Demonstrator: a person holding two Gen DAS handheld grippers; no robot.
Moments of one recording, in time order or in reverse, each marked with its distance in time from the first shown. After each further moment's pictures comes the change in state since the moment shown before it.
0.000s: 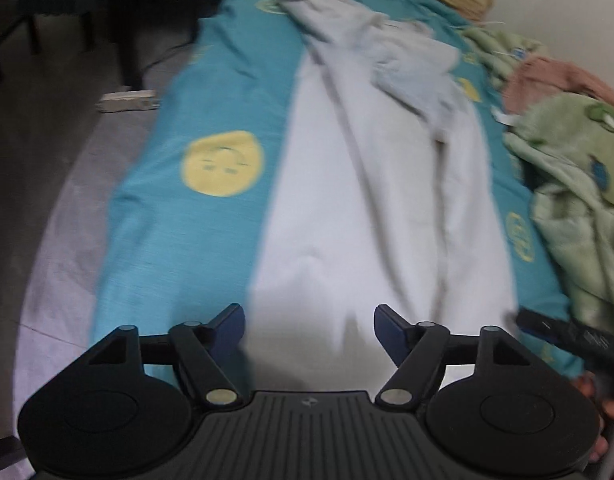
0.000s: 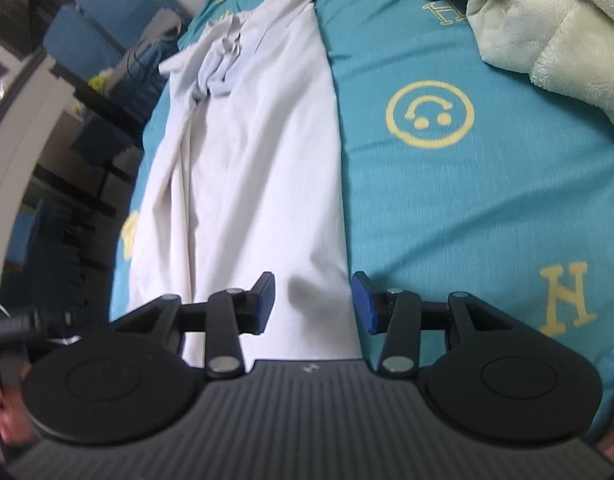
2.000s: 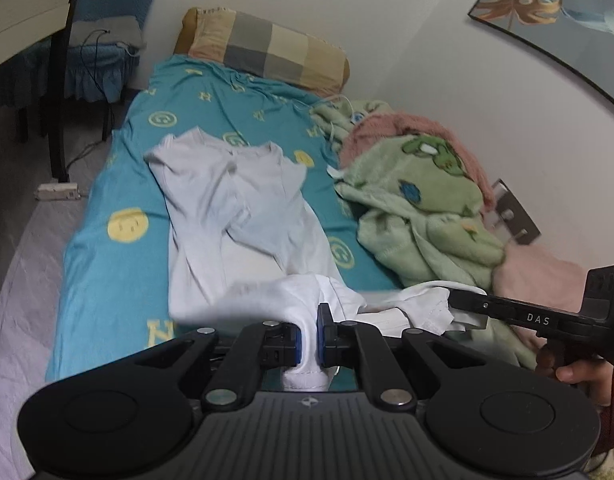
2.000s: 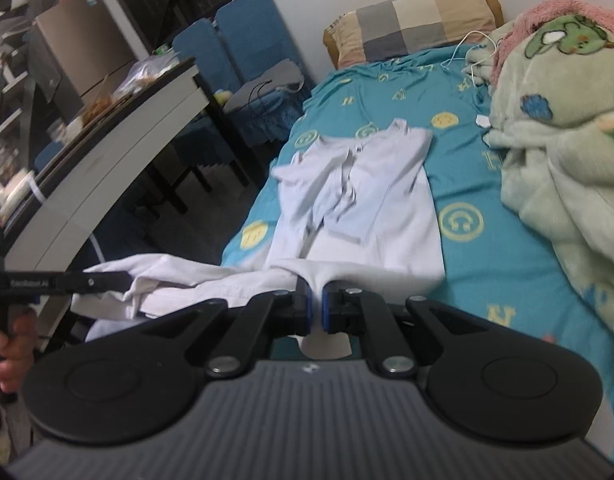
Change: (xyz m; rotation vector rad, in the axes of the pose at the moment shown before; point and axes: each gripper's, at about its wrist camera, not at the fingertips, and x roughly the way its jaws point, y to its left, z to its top) left arm -0.203 -0.086 -0.106 0.157 -0.315 -0.273; right arm -0.210 0.047 -0.032 -0.309 -0.215 0.168
